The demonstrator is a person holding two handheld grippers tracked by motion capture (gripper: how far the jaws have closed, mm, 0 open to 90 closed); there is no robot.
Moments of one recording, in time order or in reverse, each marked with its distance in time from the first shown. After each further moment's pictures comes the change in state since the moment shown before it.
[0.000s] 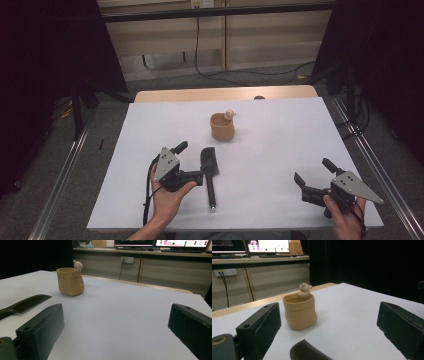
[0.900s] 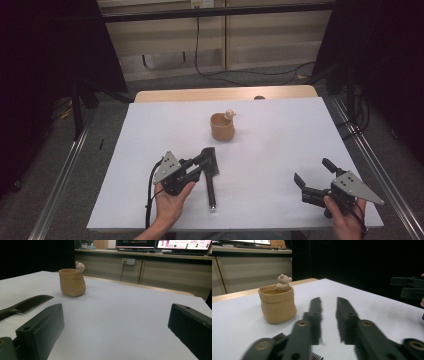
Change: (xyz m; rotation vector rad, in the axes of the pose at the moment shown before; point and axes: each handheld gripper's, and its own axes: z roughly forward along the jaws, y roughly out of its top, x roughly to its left) left arm -0.004 -0.009 -0.003 0.029 -0.139 -0.051; right arm 0.001 0.001 -0.002 -0.015 0.013 -0.016
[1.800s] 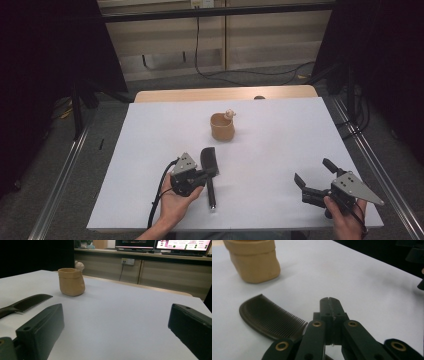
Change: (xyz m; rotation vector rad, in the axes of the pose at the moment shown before) left arm -0.010 -0.008 0.024 0.345 -0.056 -0.105; right arm 0.000 0.000 -0.001 0.004 -0.007 -0.014
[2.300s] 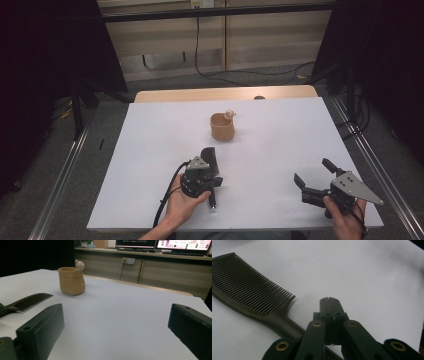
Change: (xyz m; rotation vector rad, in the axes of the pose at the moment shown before) left arm -0.005 -0.004 0.023 0.235 -0.015 -0.073; right arm 0.000 0.000 0.001 0.006 0.001 0.001
